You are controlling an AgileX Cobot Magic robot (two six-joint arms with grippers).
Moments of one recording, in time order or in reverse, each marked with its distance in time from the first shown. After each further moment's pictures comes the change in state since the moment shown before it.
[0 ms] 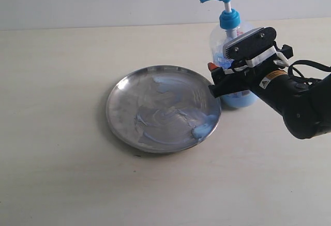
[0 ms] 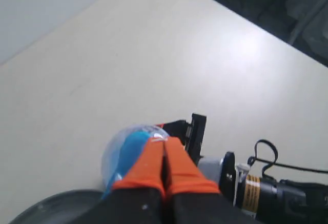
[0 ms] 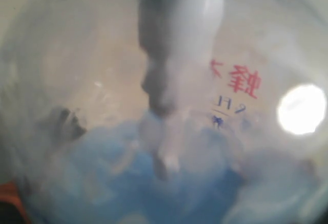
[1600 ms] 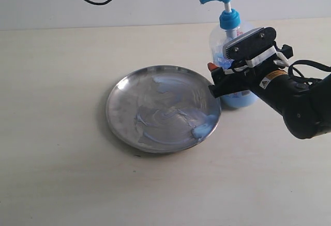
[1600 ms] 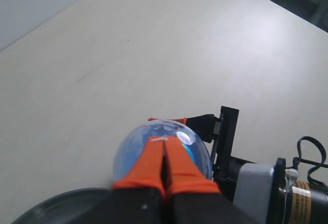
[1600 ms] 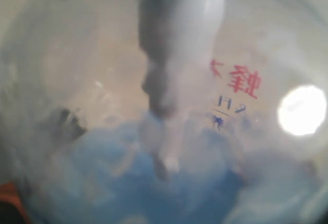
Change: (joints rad) left arm -0.029 0.121 -0.027 0.050 -0.045 0.000; right arm 0.000 0.000 0.000 -0.006 0.000 0.000
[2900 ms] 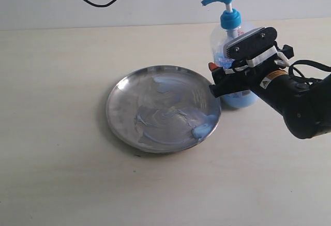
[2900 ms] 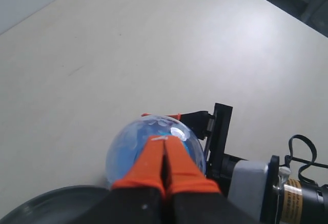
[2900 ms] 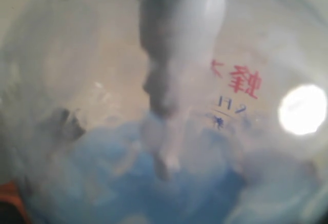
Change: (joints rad) left arm 0.004 0.035 -0.024 -0.020 0.044 -0.014; right arm 0.000 0.000 0.000 0.000 0.000 0.004
